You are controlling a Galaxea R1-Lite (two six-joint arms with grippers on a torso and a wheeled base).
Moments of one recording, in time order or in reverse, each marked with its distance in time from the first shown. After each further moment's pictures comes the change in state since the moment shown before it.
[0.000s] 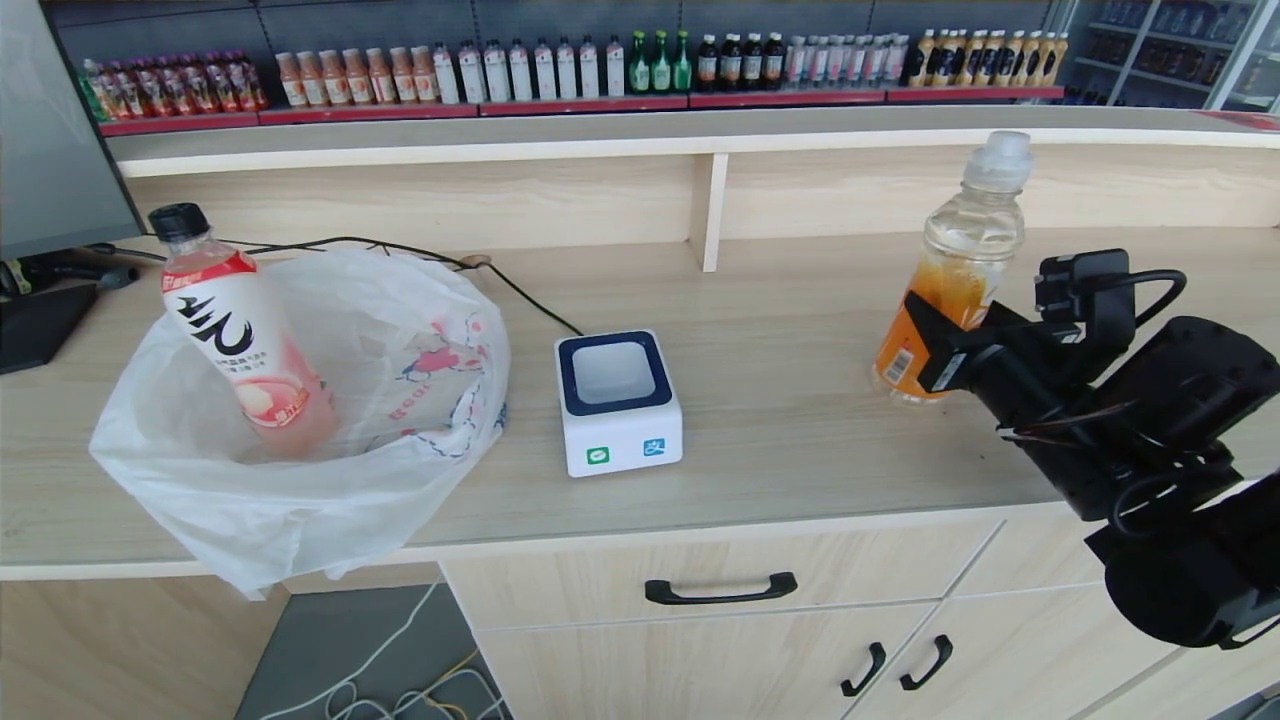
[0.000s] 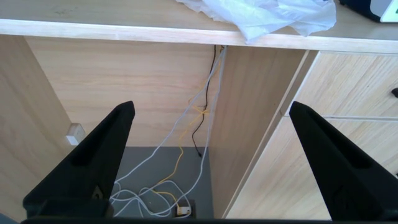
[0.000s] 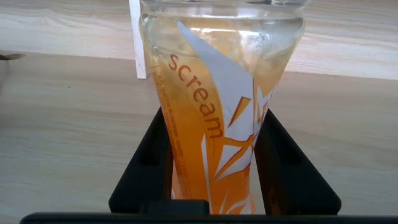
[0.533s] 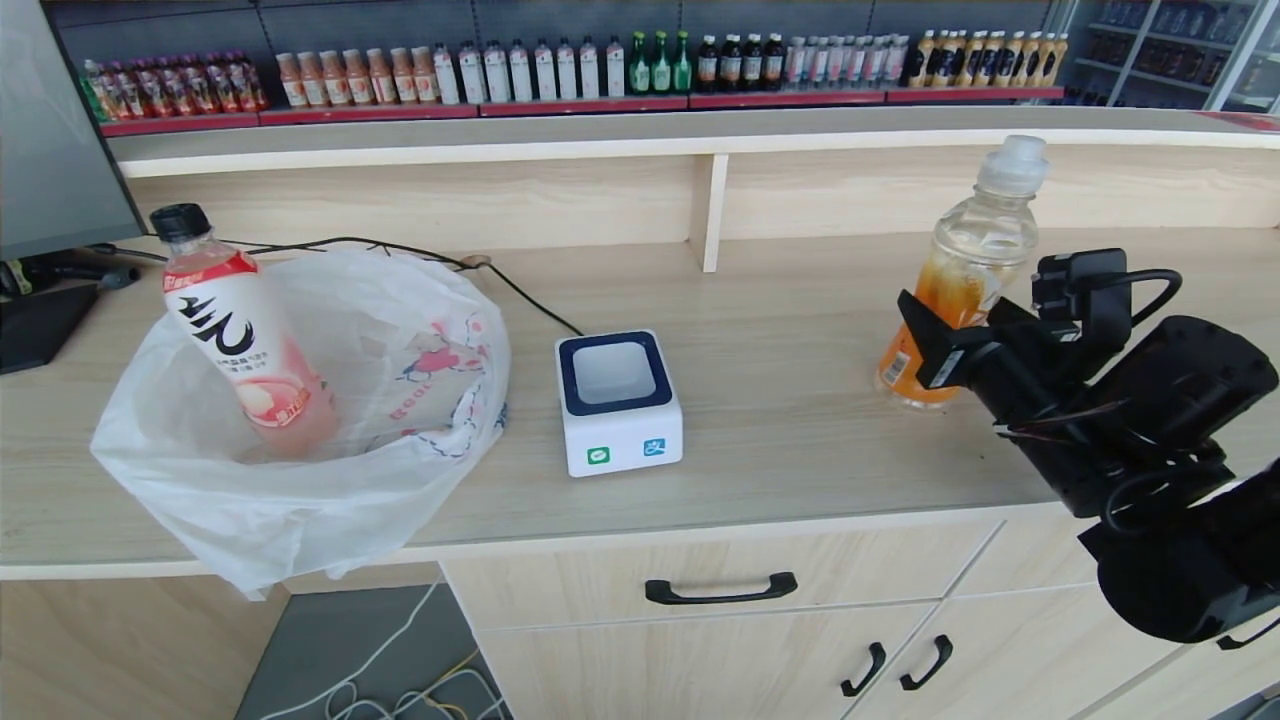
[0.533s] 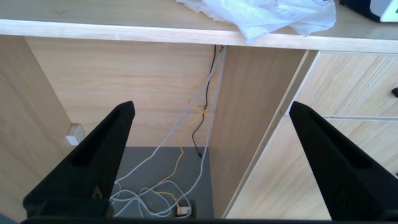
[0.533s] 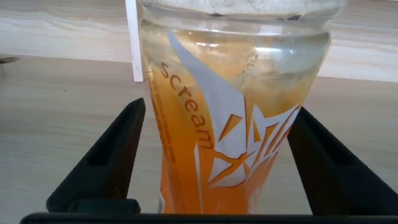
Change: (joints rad) left arm 0.000 0.000 0.000 0.000 0.000 0.000; right arm -0.001 0.017 -0.014 -0.003 -0.014 -0.001
